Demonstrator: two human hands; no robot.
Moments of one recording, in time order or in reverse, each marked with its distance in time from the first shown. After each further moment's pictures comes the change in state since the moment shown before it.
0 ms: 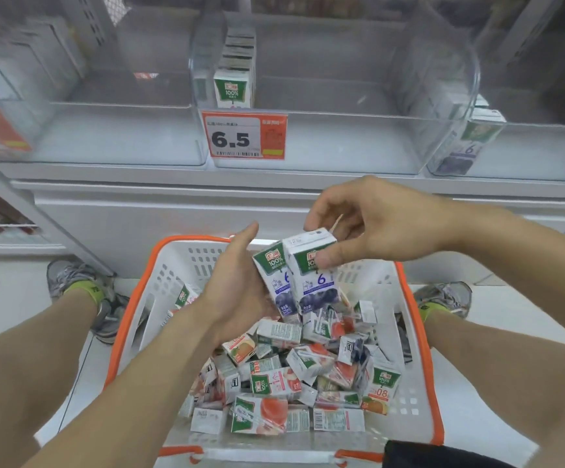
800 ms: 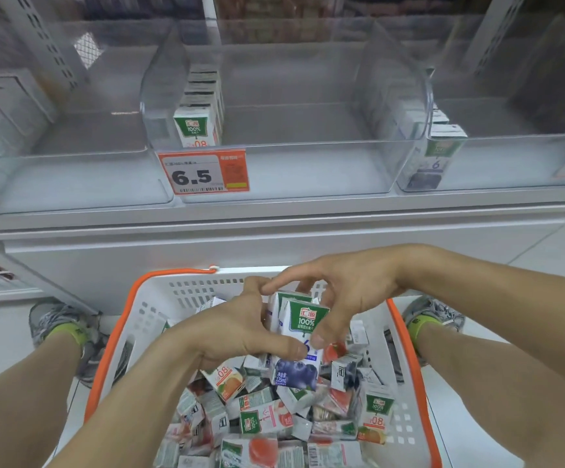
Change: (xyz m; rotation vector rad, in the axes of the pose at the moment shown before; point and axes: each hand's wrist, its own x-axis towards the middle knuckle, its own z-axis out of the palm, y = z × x) left_hand 0.013 0.012 0.017 0.765 -0.071 -0.153; right_hand 0.009 0.038 0.008 0.219 -0.478 0.183
